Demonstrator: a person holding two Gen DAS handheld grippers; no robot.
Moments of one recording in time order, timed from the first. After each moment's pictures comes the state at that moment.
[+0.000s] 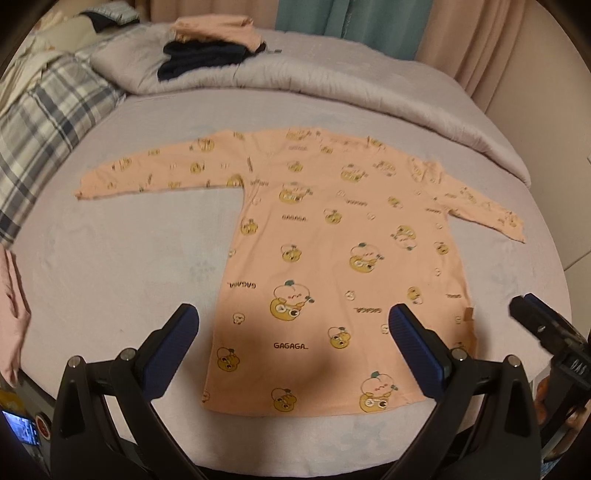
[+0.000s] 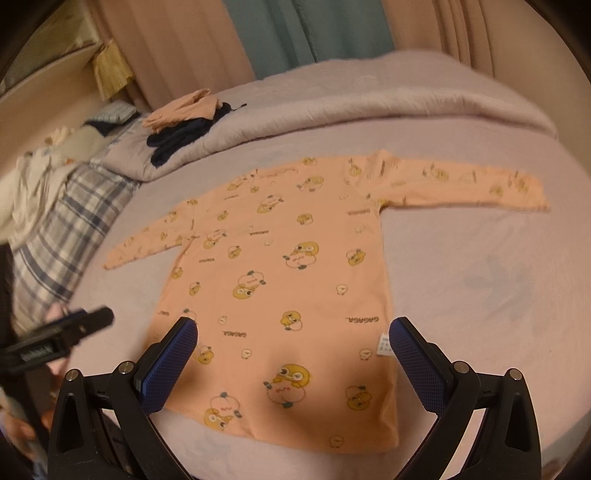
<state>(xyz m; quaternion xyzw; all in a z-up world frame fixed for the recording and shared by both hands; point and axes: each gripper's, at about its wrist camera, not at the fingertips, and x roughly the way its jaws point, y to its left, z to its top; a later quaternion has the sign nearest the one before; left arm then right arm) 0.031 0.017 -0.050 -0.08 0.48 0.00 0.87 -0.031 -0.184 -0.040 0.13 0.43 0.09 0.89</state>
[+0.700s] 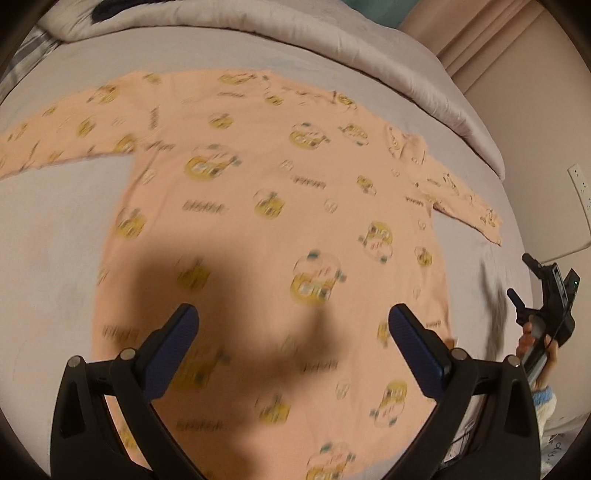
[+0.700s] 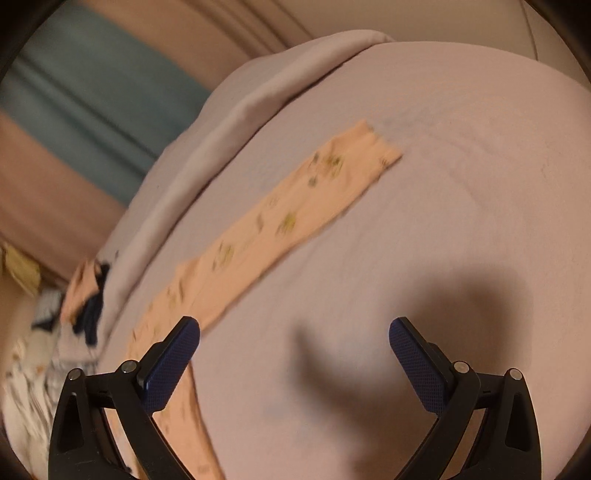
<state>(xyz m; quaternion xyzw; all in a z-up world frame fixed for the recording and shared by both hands) 0.134 -0.016 -0.116 -0.15 0.54 -0.11 0.82 0.006 -0.439 -0.096 0.39 0.34 -0.10 0.85</state>
